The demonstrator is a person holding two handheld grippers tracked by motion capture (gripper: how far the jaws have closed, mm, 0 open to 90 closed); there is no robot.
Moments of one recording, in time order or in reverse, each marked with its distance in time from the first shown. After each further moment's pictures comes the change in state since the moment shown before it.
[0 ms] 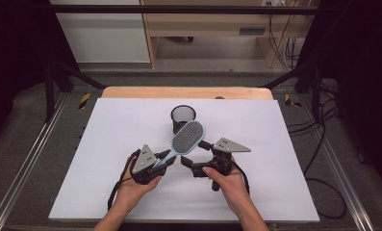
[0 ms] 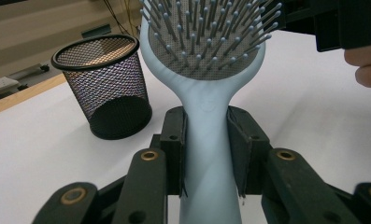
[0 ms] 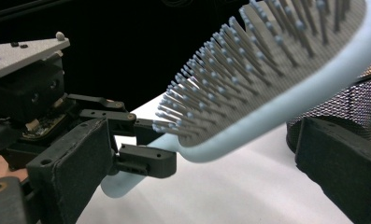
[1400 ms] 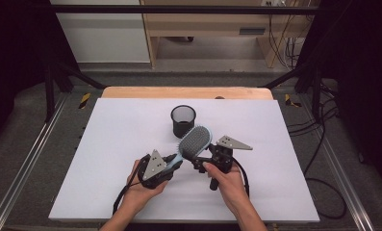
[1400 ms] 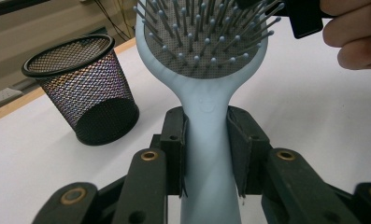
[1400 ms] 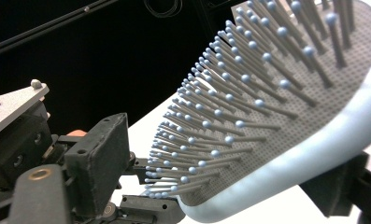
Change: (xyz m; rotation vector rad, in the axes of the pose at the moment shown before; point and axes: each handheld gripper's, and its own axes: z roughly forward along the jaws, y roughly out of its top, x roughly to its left) left arm -0.019 -0.002 0.012 0.018 0.008 0.089; right arm -0.007 0.000 0.002 -0.030 -0.022 0.124
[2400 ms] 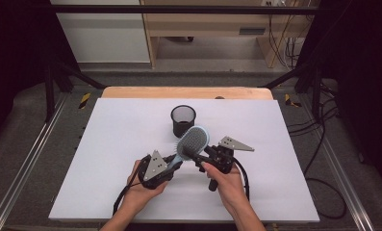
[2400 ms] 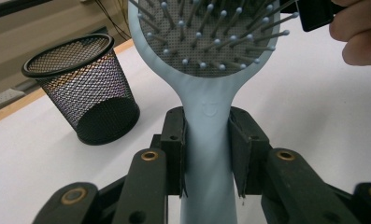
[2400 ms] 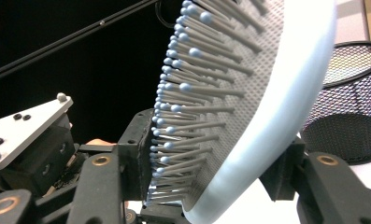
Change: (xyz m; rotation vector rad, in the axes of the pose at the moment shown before) left arm -0.002 -0.001 0.002 0.008 0.002 -0.003; right arm 0.002 0.000 -0.003 -0.037 0.050 0.024
